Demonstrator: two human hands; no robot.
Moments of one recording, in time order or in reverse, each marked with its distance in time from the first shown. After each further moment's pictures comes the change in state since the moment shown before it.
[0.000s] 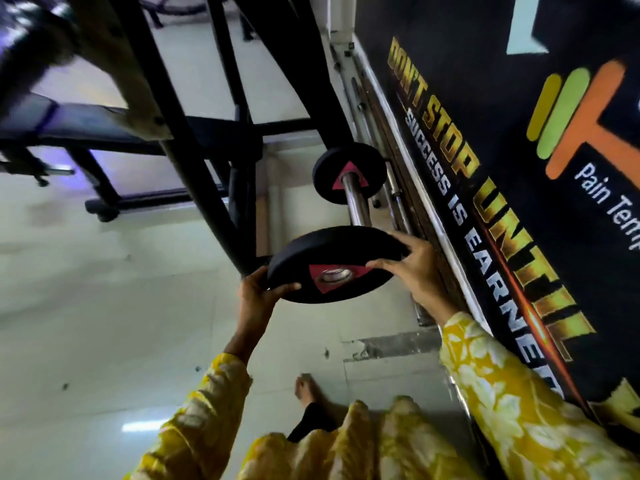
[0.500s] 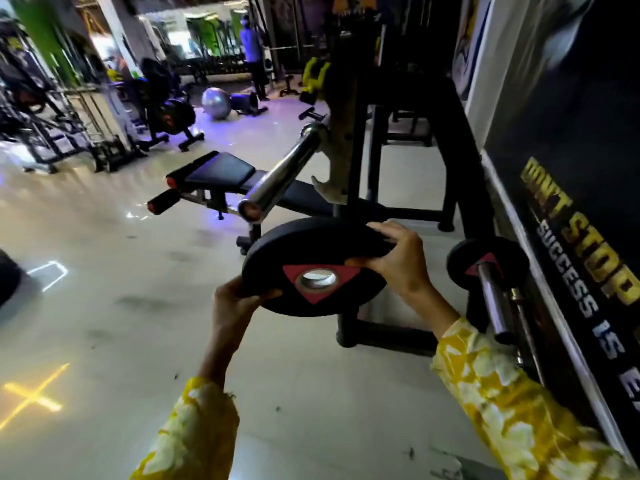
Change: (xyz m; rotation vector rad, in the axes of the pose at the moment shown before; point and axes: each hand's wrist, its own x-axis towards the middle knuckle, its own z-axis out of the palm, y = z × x) left_hand -0.091 0.085 -0.270 -0.047 0.445 0.236; right_hand -0.079 -0.243 0.175 0.109 -0.282 -0.563
